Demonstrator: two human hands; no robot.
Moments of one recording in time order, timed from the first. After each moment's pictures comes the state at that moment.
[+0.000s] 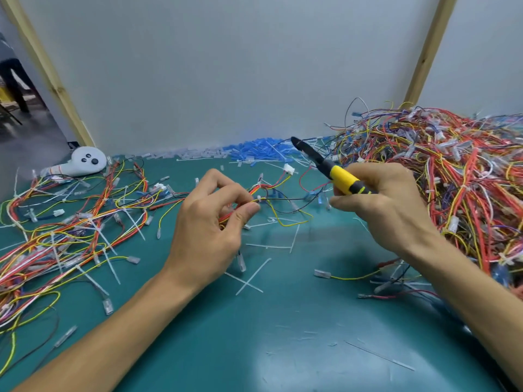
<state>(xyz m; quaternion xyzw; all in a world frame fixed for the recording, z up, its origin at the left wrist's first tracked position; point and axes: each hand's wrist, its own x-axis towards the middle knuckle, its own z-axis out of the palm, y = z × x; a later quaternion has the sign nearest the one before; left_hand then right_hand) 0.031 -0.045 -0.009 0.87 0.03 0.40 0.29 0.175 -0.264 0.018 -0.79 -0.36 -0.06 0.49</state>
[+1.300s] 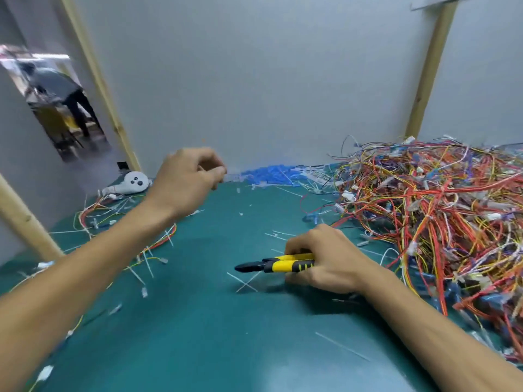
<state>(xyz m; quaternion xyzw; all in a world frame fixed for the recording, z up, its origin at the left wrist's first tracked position) 0.018 -0.031 0.111 0.90 0.20 0.27 0.28 0.154 -0.252 -0.003 -0.79 -0.57 0.00 0.23</state>
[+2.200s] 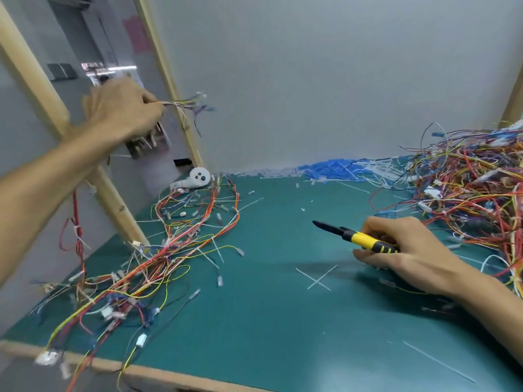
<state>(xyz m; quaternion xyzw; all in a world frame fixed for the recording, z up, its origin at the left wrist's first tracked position) -0.057 0.139 0.214 0.84 0.41 0.32 -0.13 0.161 -0.244 -0.011 -0.77 -0.51 0.05 0.38</state>
